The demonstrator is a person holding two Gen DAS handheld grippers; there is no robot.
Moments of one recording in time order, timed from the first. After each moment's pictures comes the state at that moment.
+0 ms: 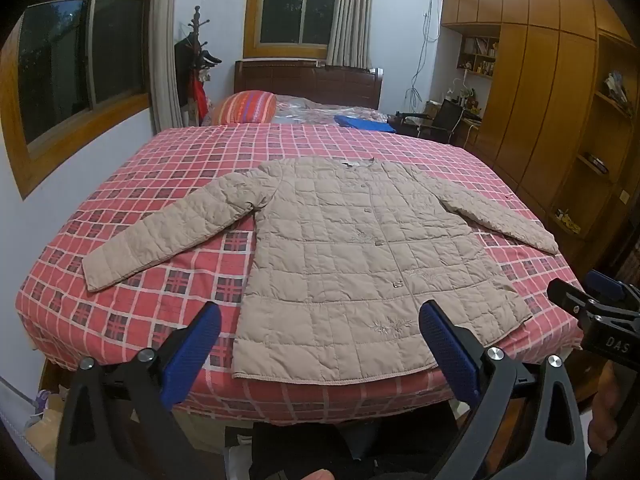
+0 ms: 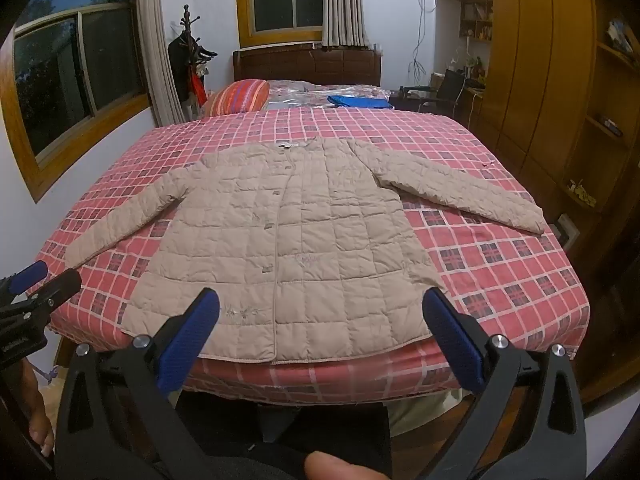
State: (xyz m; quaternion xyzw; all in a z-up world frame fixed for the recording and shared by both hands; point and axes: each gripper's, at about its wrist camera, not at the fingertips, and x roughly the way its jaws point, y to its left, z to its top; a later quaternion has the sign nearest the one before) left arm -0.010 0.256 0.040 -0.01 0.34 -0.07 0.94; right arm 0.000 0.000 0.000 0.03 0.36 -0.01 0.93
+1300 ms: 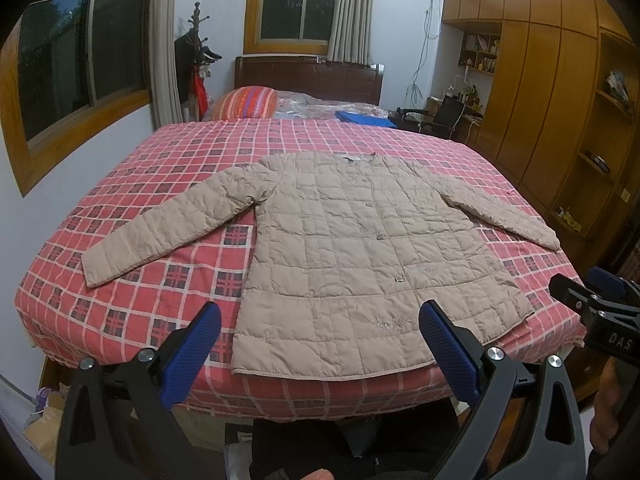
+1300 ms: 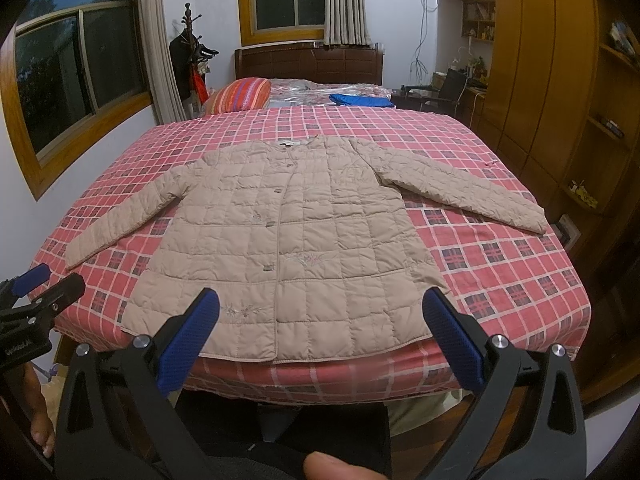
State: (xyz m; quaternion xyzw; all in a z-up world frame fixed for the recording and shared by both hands) left arm -0.008 0.257 0.035 -0.01 0.35 -0.08 0.93; right arm 0.001 0.004 -0.003 0.02 0.36 -0.01 0.93
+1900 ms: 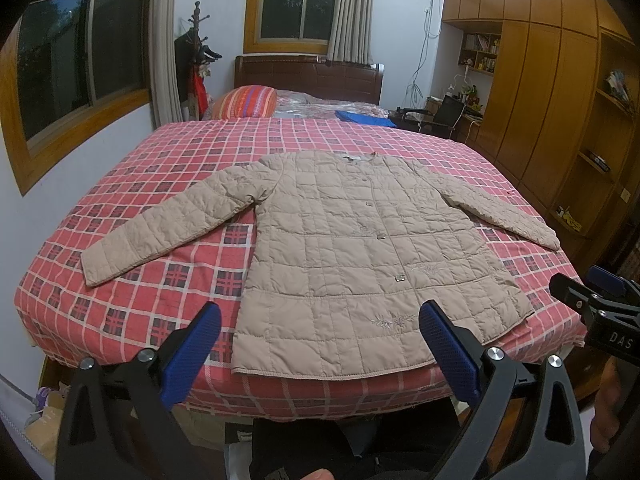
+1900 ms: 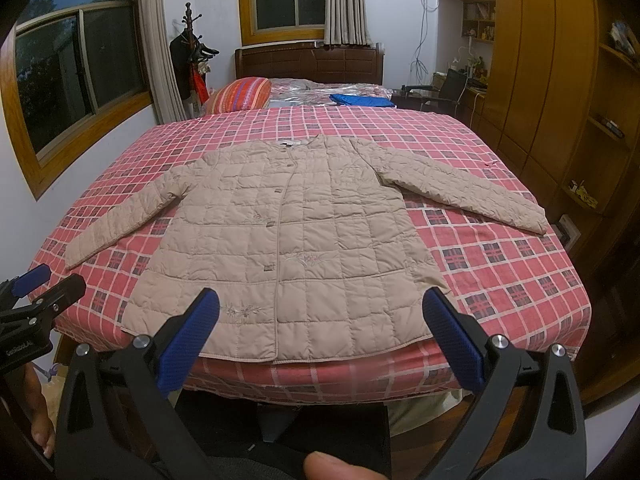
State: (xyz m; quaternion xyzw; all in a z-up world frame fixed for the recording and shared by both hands) left arm -0.008 0.257 0.035 -0.01 0.35 -0.08 0.93; right arm 0.001 0.004 -0.004 0.02 0.36 -0.01 0.93
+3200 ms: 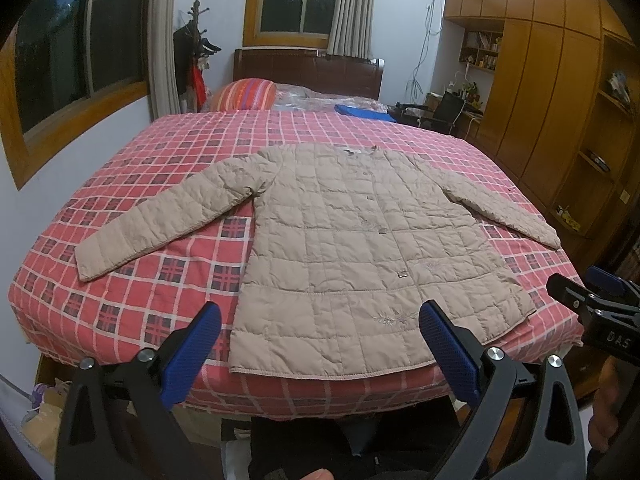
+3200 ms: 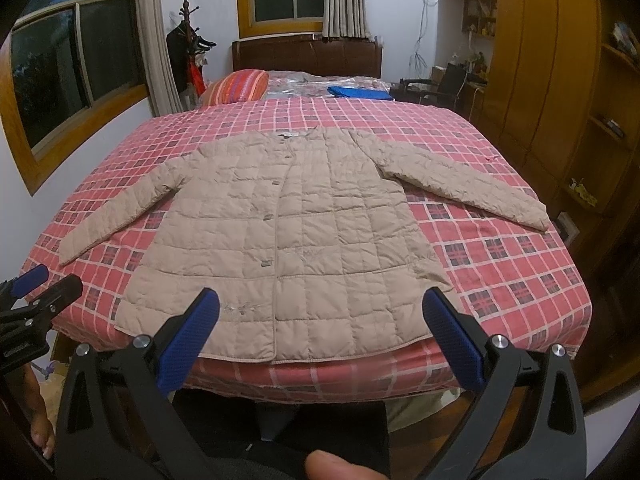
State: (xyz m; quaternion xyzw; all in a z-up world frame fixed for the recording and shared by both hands) left arm 0.002 0.260 0.022 -0.02 0.36 -0.08 0.93; right arm 0.012 0.006 -0.016 0.02 0.38 -0.01 0.93
